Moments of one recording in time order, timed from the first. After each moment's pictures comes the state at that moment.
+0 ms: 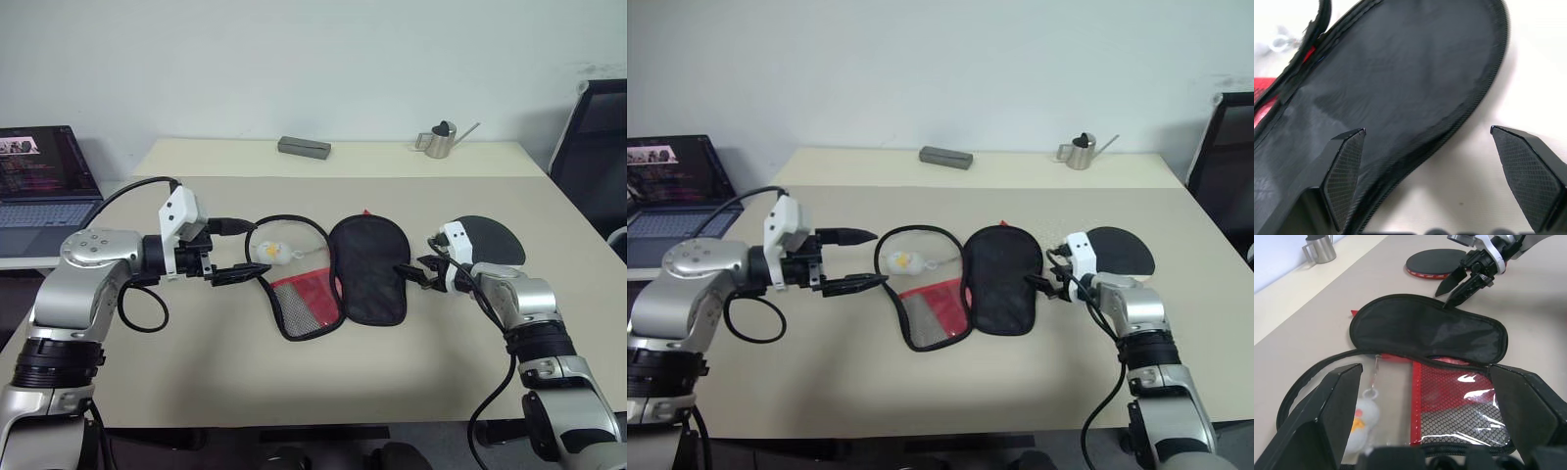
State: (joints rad) left arm -0.50 0.86 0.08 0.04 -0.44 0.38 -1.22; right arm -0.64 -0.43 0.00 0.40 0.29 0.73 0.67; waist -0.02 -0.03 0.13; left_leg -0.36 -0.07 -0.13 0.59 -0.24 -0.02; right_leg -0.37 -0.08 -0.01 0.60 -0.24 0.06
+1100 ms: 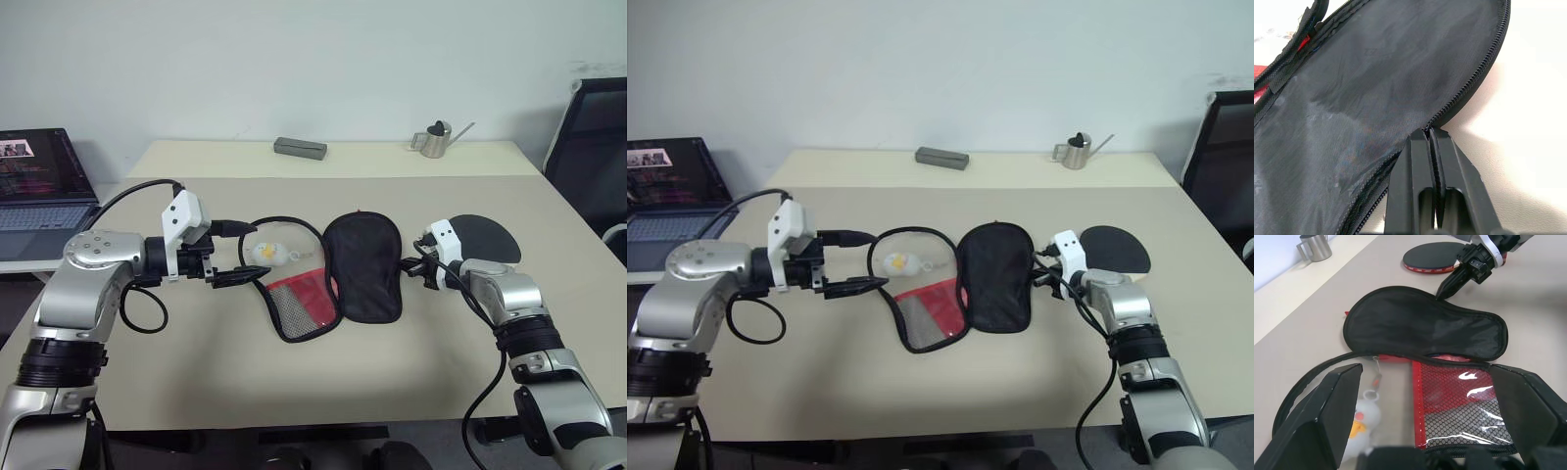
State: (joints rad) left arm -0.50 0.85 0.07 0.05 -0.41 0.34 -1.23; right arm -0.68 -0.41 0.04 0.44 0.22 0.67 0.68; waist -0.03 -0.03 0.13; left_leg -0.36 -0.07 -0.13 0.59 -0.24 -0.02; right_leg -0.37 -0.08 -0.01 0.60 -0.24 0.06
